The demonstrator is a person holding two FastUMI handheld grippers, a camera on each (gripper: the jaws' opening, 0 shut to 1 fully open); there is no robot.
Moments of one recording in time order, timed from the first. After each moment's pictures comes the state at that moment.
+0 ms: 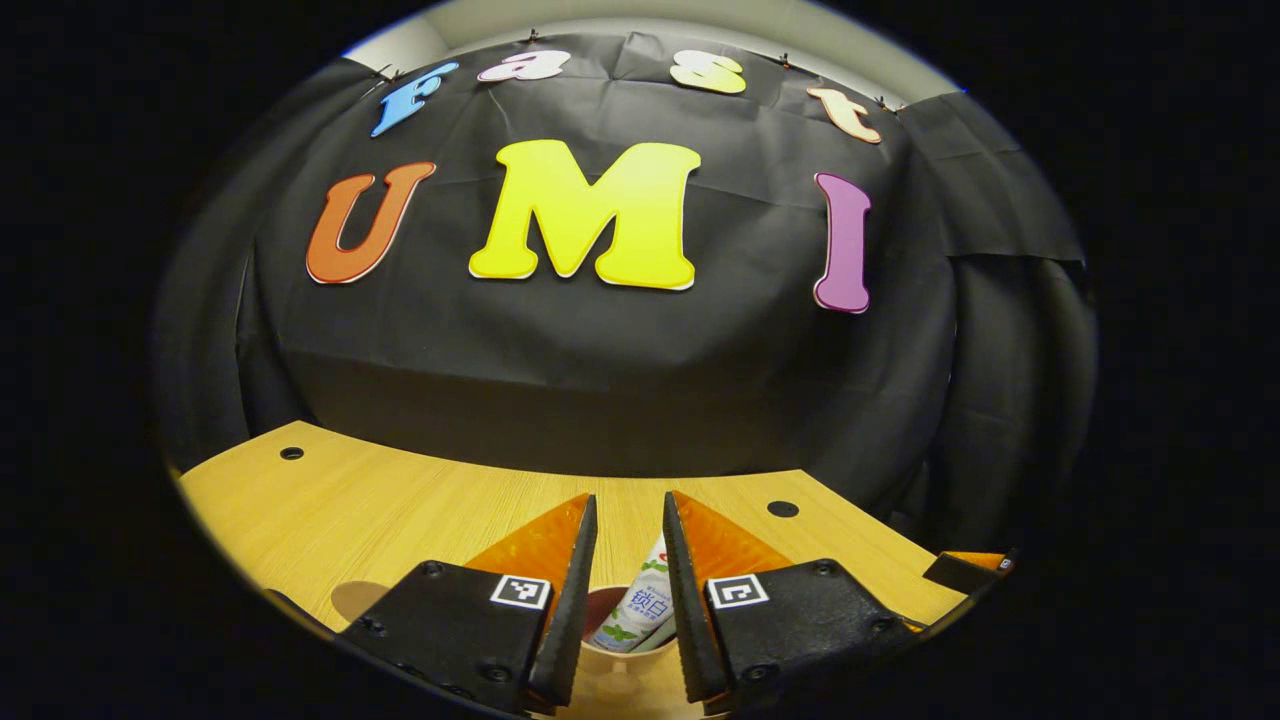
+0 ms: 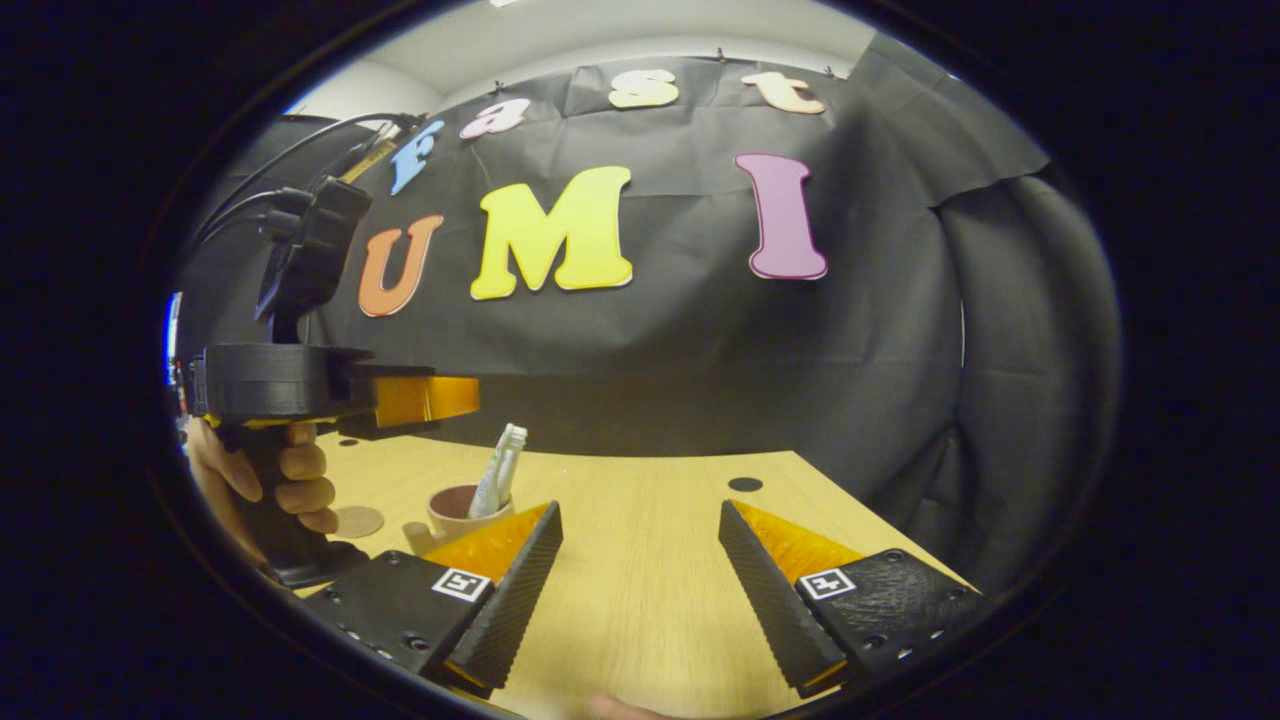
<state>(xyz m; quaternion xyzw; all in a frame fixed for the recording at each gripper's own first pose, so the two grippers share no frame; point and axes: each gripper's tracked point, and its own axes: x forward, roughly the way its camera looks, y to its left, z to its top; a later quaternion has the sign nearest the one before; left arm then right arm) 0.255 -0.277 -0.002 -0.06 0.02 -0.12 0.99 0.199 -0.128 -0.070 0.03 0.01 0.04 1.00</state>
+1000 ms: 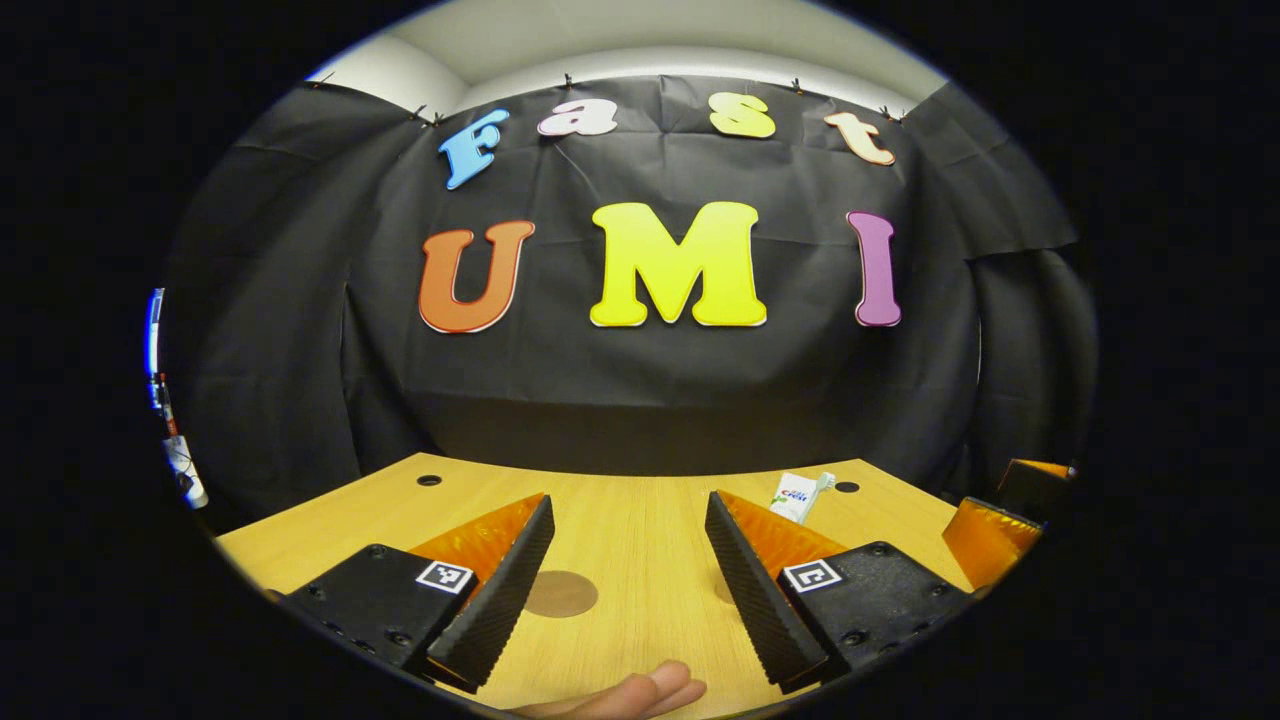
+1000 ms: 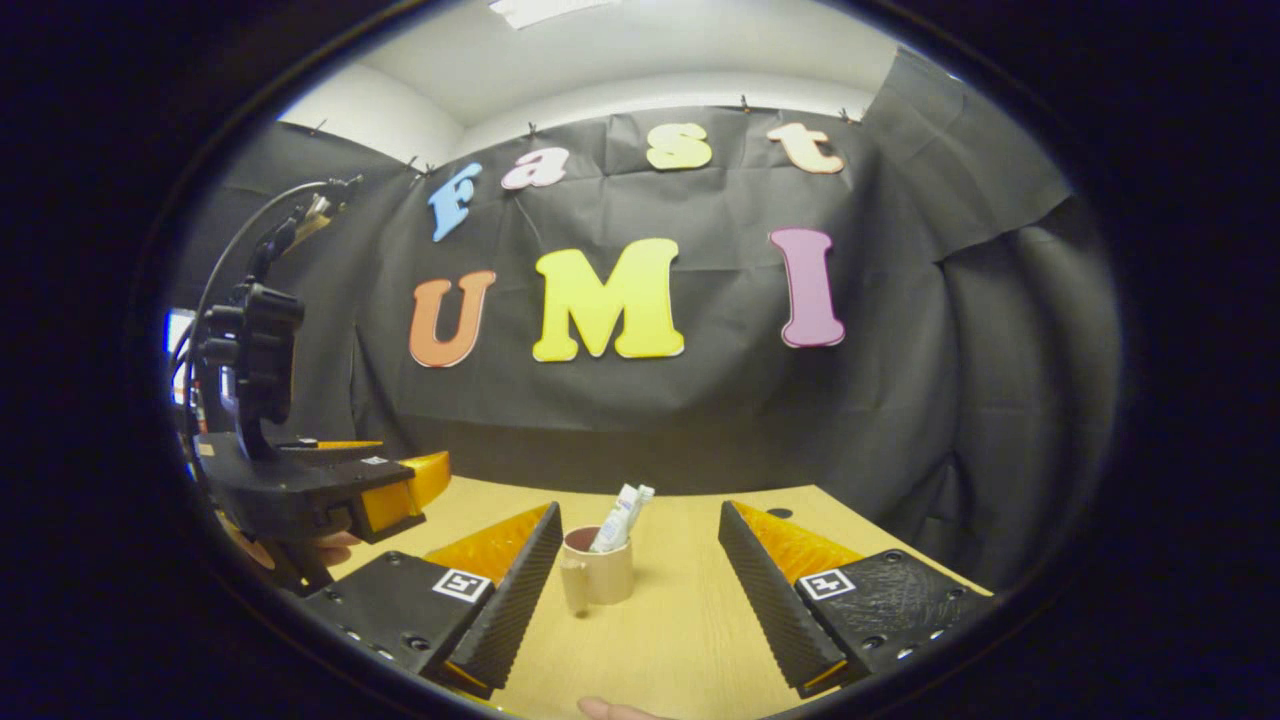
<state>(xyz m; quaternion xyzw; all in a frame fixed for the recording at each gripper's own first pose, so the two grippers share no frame) 0.119 -0.131 0.009 -0.02 -0.02 -0.03 1.00 0.071 -0.044 0.005 0.03 -0.06 0.06 1.00</state>
